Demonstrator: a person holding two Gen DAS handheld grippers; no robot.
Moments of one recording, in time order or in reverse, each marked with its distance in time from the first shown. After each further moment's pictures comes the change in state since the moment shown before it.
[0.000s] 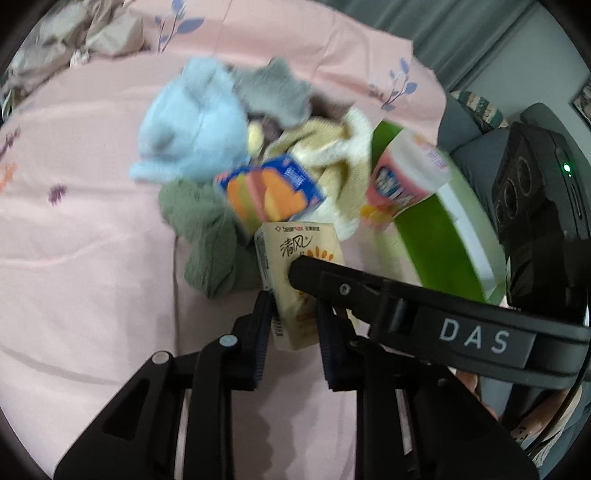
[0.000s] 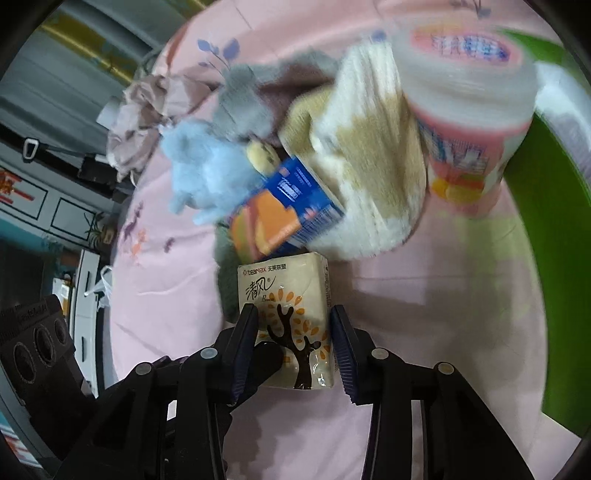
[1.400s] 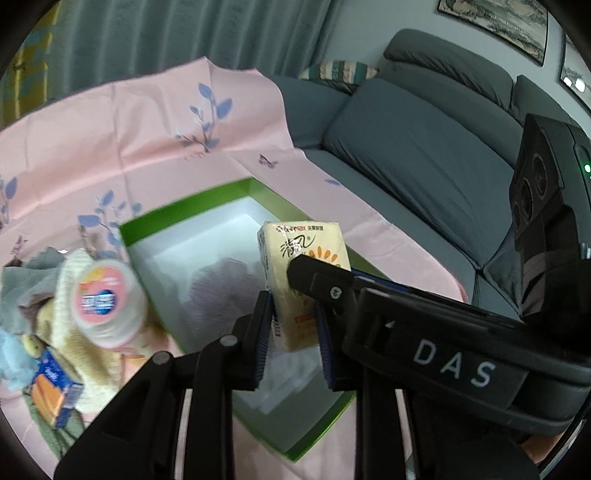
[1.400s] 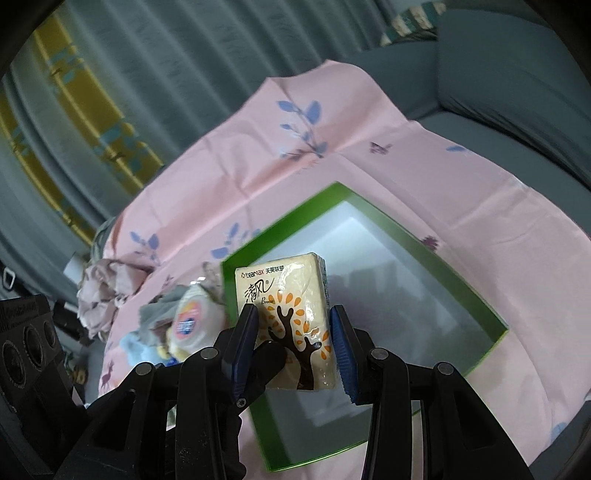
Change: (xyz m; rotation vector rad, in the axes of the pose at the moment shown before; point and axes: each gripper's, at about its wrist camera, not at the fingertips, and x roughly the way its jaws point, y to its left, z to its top) left arm 0.048 -0.223 0.044 0.468 -0.069 -0.205; right arm -0.184 -0.137 0.004 0.250 -0.531 -0.186
